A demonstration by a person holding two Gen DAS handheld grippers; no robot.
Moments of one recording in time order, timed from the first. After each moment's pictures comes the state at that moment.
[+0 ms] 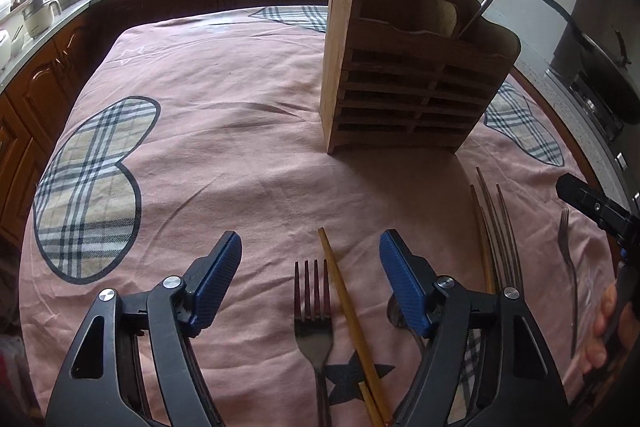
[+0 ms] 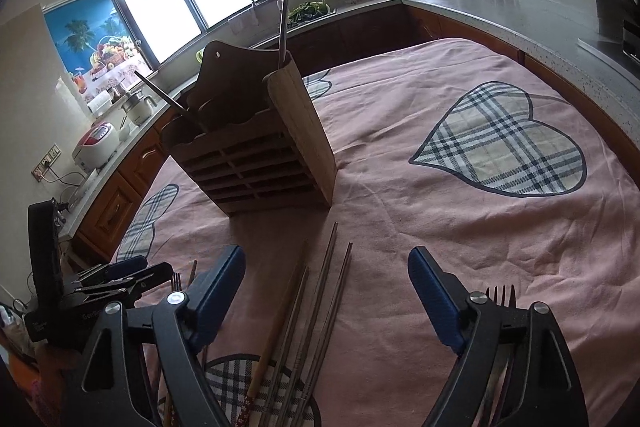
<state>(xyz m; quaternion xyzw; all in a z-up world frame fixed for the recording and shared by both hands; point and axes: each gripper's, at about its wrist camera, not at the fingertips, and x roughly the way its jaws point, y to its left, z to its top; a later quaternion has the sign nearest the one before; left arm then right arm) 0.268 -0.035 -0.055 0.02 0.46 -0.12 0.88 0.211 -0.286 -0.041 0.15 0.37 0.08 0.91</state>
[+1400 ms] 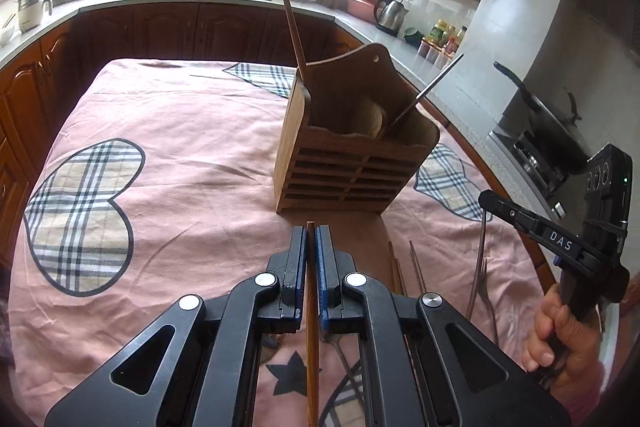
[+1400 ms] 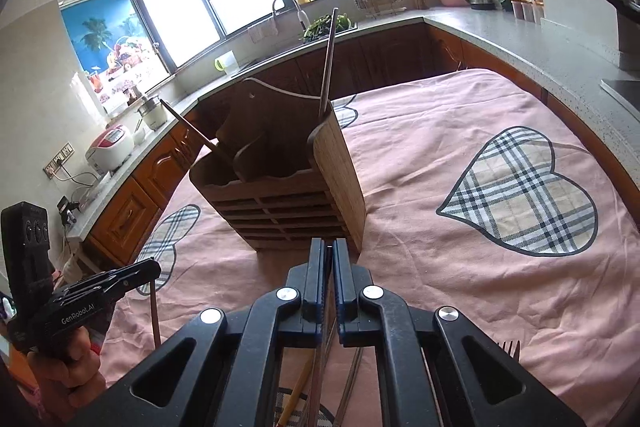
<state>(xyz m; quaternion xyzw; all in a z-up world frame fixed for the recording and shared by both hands) 0.240 -0.011 0.018 -0.08 0.38 -0.19 0.90 0.223 -0.277 0.005 0.15 0.34 0.11 0.92</state>
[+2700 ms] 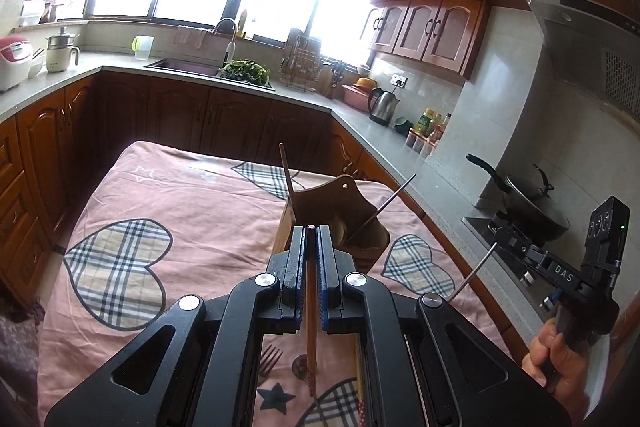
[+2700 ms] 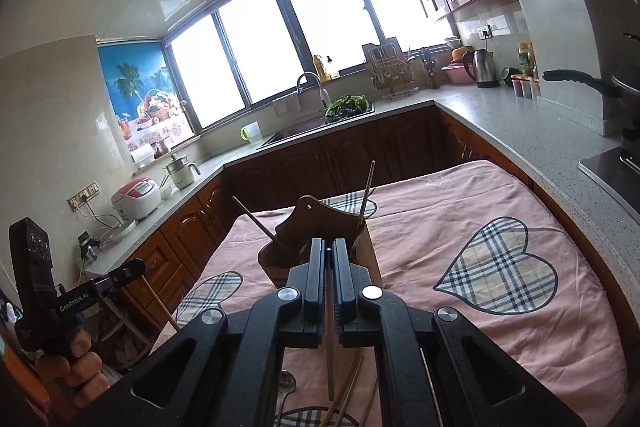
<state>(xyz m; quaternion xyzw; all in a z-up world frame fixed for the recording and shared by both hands) 0.187 0.021 0.103 -0.13 0.24 -0.17 0.95 0.165 -0.286 0.092 0.15 0.21 0.12 0.96</state>
